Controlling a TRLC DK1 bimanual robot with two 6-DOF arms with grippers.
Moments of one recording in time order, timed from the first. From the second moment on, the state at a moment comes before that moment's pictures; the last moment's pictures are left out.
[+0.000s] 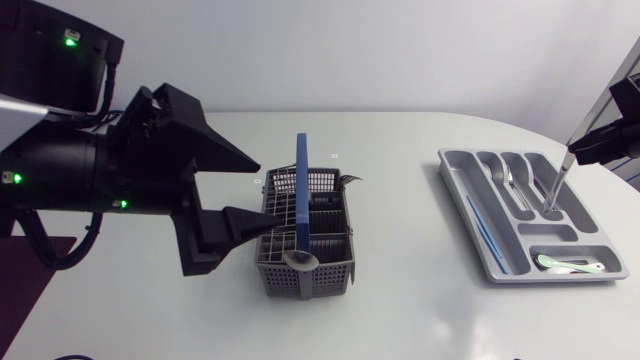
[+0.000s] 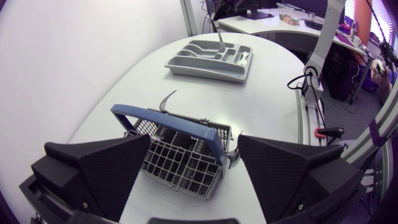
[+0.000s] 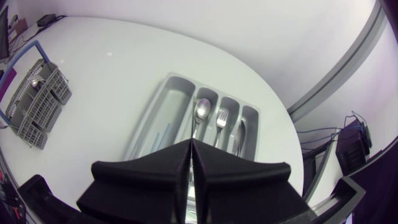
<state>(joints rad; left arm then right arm) -0.60 1.11 0.98 -0.55 0.33 0.50 -0.48 1.46 1.22 -0.63 -0.34 -0.69</state>
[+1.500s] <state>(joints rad) -0.63 1.11 1.00 -0.56 0.30 0.50 -0.59 2.09 1.64 -0.53 -0.16 -0.65</state>
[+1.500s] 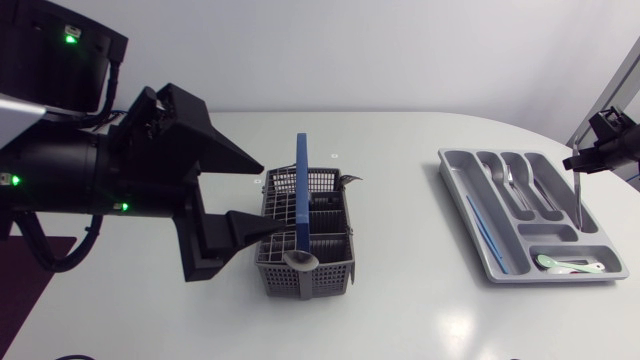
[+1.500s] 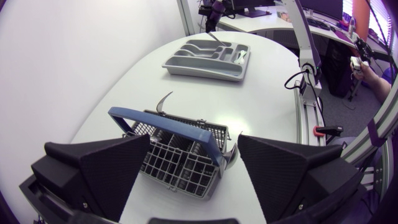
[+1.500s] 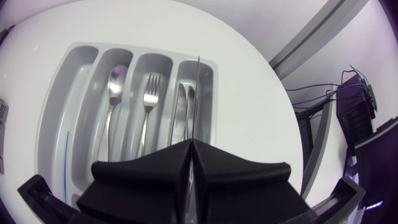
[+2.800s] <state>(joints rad) -0.58 1.03 0.90 -0.62 0.30 0.50 -0.20 1.44 1.07 -0.44 -0.39 -0.70</state>
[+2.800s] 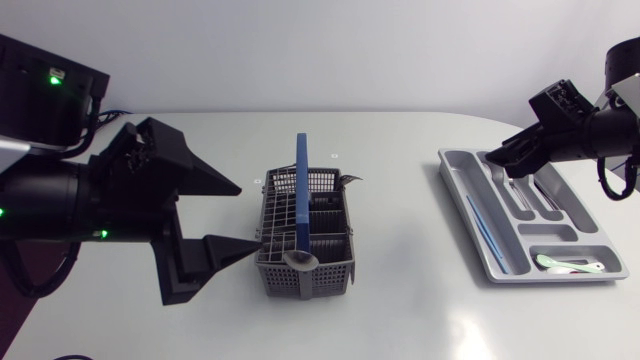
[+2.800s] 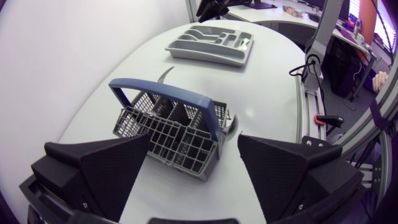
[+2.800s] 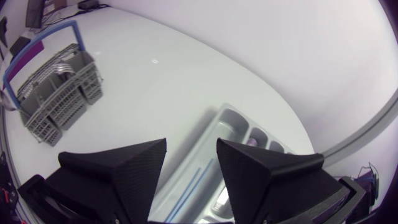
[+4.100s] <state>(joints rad) -0.34 1.58 0.96 -0.44 0.25 0.56 0.53 1.41 0.76 -0.34 -0.27 -0.61</state>
